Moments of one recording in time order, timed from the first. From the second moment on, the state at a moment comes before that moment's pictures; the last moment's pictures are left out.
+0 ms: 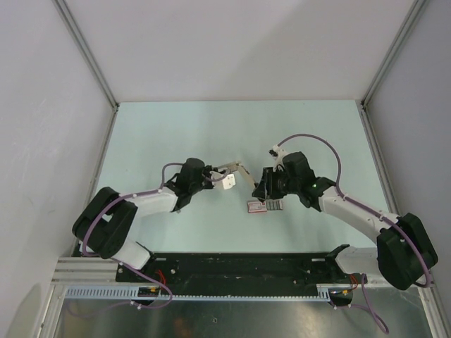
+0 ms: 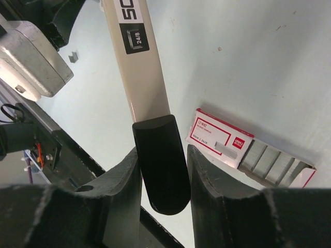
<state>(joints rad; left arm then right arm) -0.60 1.50 0.63 0.27 -0.03 0.99 0.58 1.26 0.73 -0.15 -0.32 0.50</state>
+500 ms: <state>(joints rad) -0.66 1.51 0.58 0.49 -0.16 1.16 0.57 1.18 0.70 -0.19 -0.33 0.40</state>
